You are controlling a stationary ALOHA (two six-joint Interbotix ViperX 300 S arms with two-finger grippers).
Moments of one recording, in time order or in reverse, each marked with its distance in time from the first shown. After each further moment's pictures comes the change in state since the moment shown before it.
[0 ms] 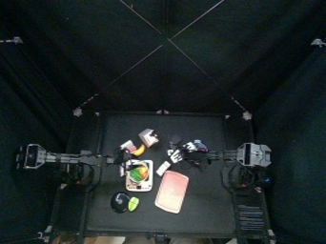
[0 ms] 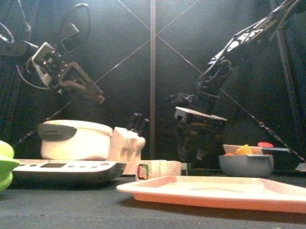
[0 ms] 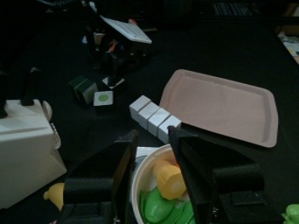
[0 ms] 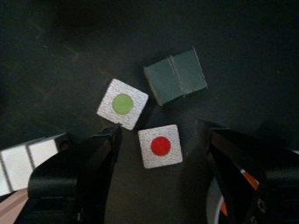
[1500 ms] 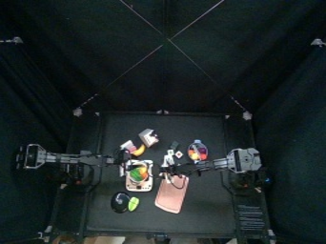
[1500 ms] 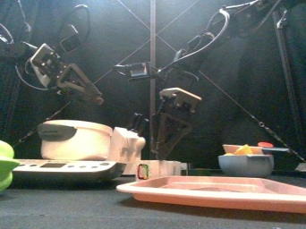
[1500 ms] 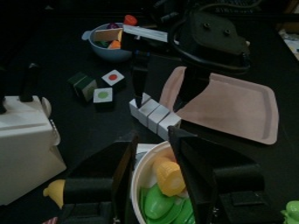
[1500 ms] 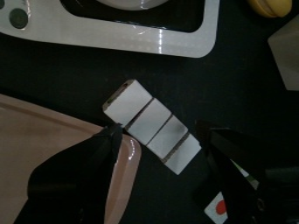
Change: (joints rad) left arm 0.000 -0.002 0.009 0.000 0.002 0.000; right arm 0.178 0.149 -0.210 0.239 -0.020 -1.040
